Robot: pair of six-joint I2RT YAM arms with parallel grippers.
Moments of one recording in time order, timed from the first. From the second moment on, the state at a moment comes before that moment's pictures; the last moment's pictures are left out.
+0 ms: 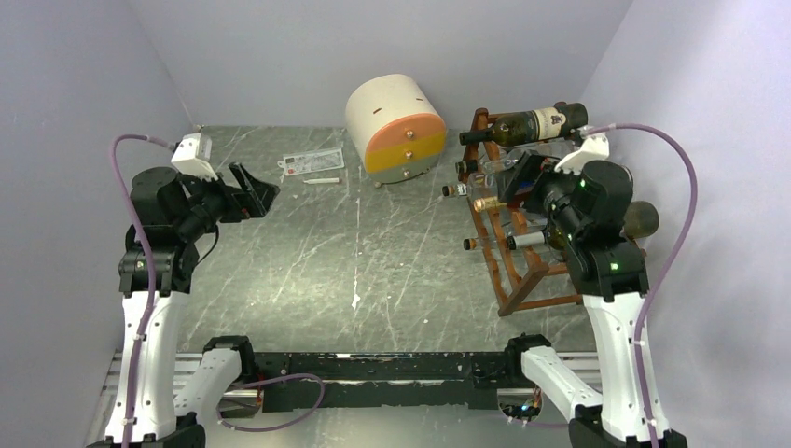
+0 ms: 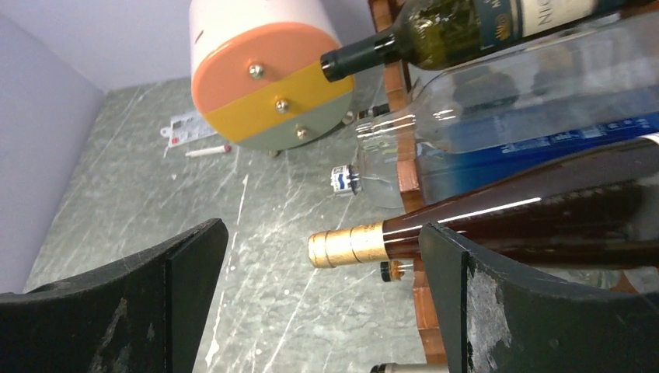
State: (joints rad) left arm 0.03 0.81 1.10 -0.58 0.37 -0.35; right arm 0.14 0.85 1.31 -0.69 -0.03 0.30
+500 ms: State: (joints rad) left arm 0.04 0.80 1.02 -0.59 0.58 -0.36; right arm 0.15 1.10 1.49 -0.68 -0.19 -0.11
